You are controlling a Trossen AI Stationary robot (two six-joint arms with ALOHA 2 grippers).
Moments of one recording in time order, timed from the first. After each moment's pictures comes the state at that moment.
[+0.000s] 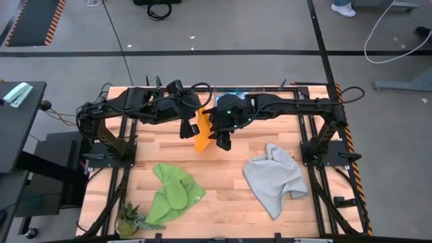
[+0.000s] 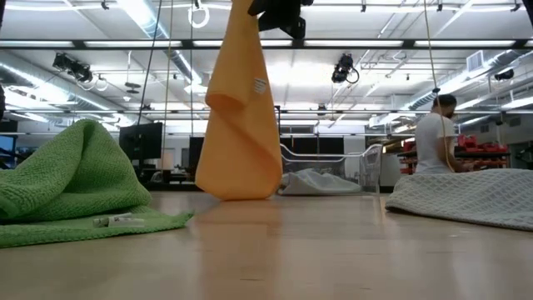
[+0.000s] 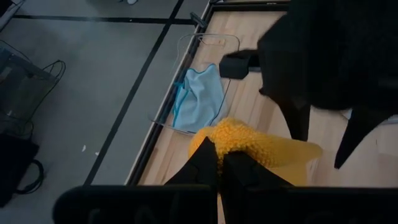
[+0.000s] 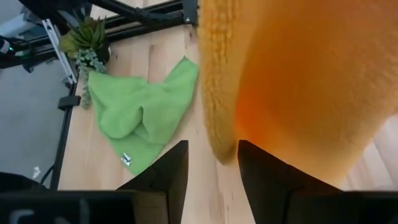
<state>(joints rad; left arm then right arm) -0.06 1.64 2.09 -1.30 -0.57 -0.11 -0.04 1.75 1.76 -0.80 -0.16 0.18</state>
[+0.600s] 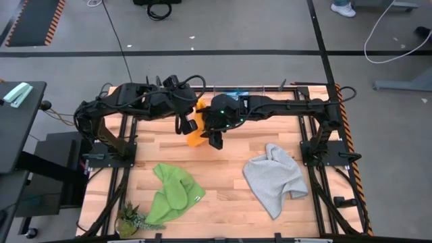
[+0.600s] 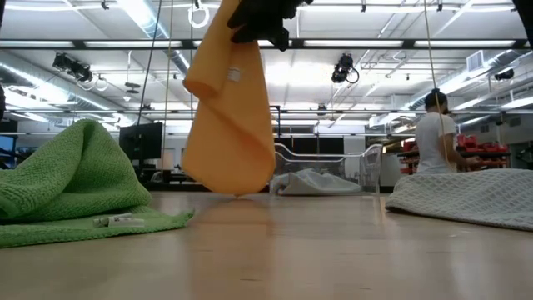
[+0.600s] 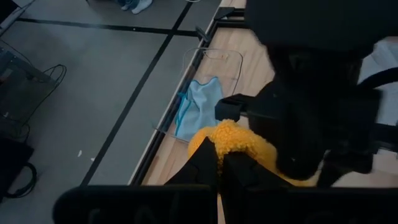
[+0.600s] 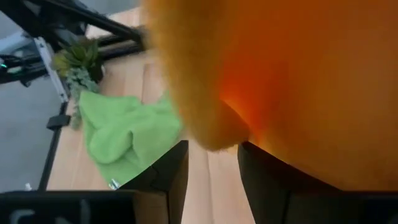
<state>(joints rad) -0.05 1.64 2.16 -1.31 -0.57 -0.12 -0.06 1.81 1.76 -0.67 -0.16 0.17</state>
